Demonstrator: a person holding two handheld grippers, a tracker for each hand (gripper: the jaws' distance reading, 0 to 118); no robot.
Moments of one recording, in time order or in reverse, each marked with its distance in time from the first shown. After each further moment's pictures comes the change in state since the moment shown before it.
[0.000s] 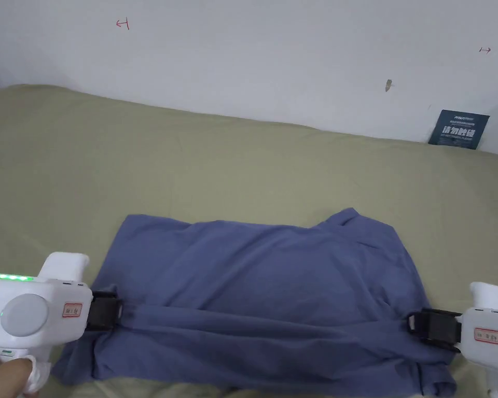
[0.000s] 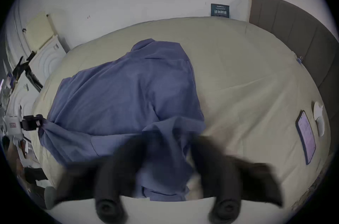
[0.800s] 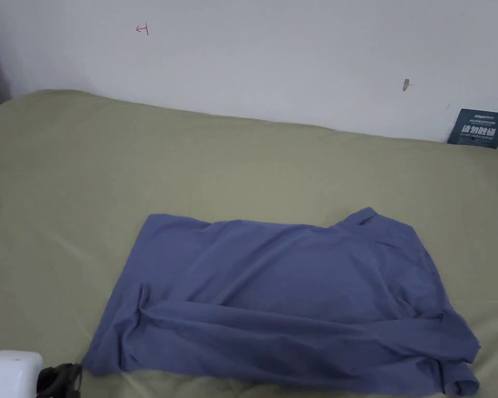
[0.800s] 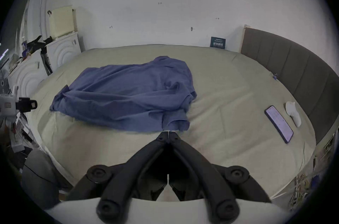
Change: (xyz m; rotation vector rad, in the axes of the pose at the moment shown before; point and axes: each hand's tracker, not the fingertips) left arm 0.007 -0.135 0.086 0.246 0.072 0.031; right arm -0.038 -0.131 0.131 0.232 -0.044 0.177
